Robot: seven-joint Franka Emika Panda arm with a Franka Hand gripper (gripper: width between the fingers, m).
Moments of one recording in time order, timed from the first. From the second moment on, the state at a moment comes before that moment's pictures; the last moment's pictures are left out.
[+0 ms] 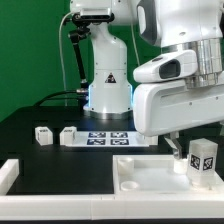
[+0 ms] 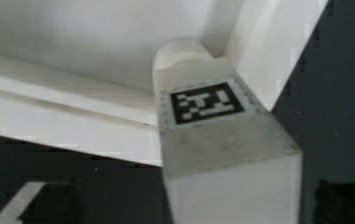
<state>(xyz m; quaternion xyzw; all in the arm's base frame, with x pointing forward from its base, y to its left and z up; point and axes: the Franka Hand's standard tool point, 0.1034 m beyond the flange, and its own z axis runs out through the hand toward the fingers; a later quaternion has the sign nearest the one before) 0.636 0.116 0.090 -0.98 -0.16 -0.07 0.06</state>
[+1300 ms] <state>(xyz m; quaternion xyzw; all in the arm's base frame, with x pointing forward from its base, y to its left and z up) 0.636 0.091 0.087 -0.89 0.44 0.00 0.13</state>
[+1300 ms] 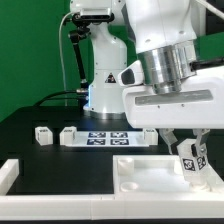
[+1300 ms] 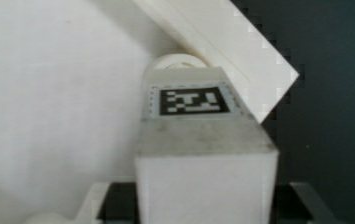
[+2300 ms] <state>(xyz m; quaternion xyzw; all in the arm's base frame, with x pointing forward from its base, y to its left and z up) 0.629 0.101 0.078 -0.99 -0.13 -0.07 0.06</state>
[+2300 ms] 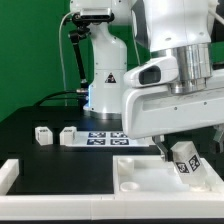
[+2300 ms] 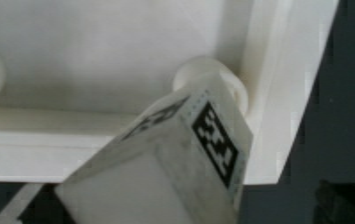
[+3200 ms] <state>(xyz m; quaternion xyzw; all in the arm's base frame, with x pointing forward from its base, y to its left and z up) 0.623 0.100 0.071 -0.98 -0.16 -0.07 0.06</state>
